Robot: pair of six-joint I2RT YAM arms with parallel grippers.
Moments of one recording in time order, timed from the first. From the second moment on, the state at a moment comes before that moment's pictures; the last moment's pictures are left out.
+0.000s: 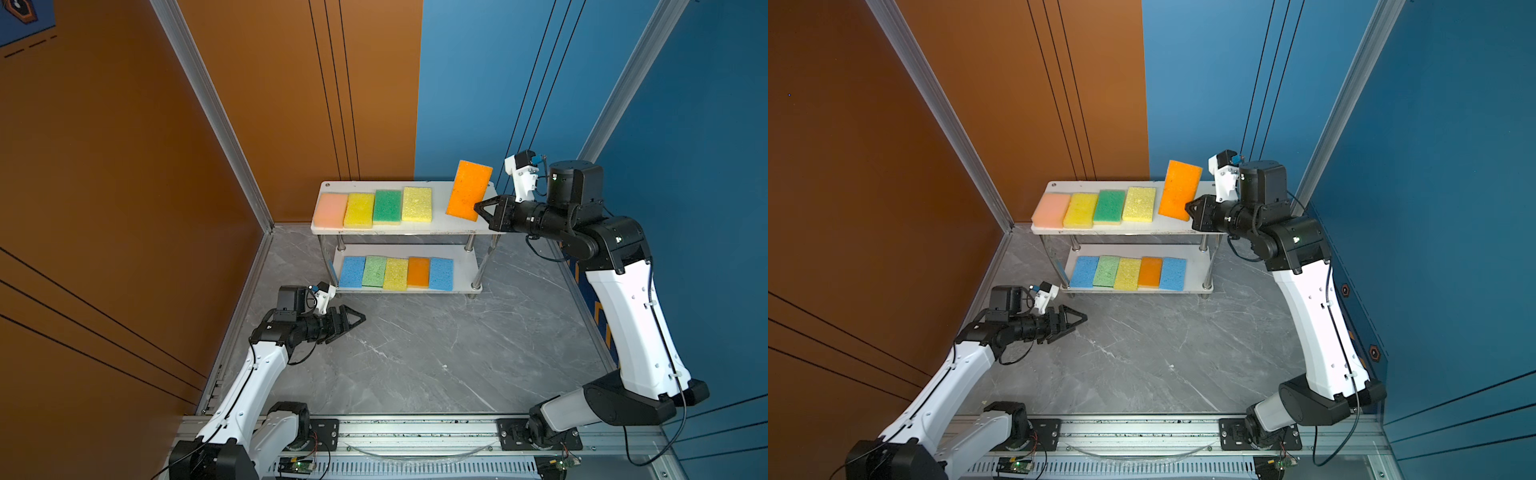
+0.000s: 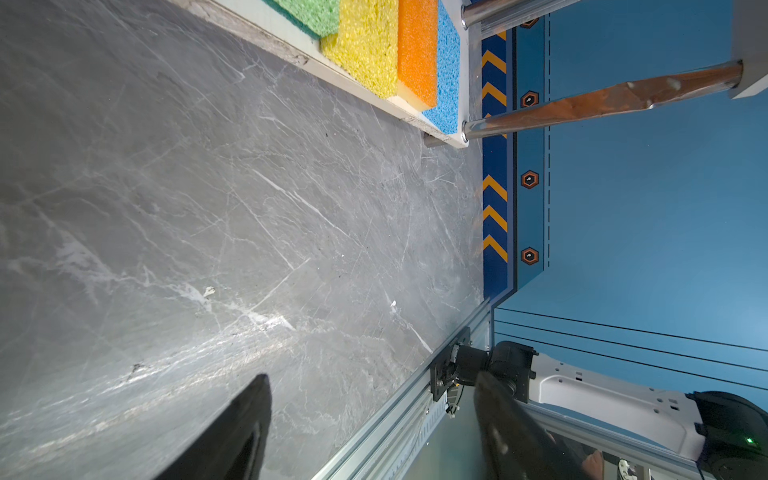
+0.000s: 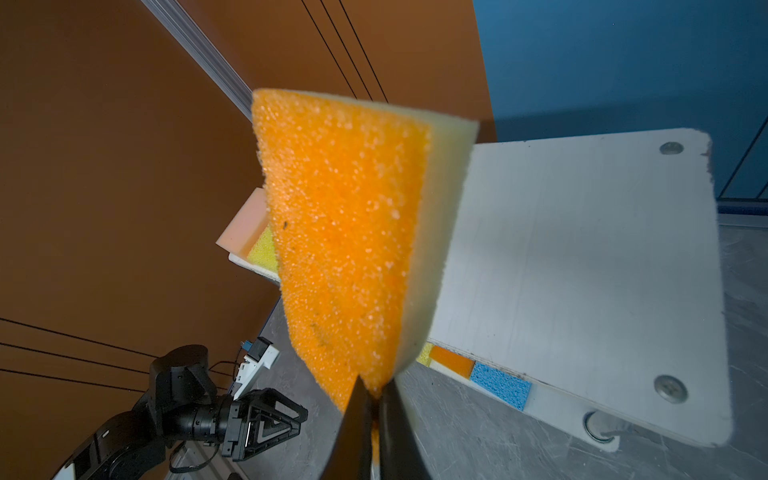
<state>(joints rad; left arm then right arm) -0.06 0.98 0.67 -0.59 0.82 -0.51 0.34 1.53 2.16 -1.05 -0.35 0.38</state>
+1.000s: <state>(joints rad) -0.07 0.98 0.67 -0.59 0.82 -0.51 0.26 1.73 2.20 -1.08 -0.51 0.42</state>
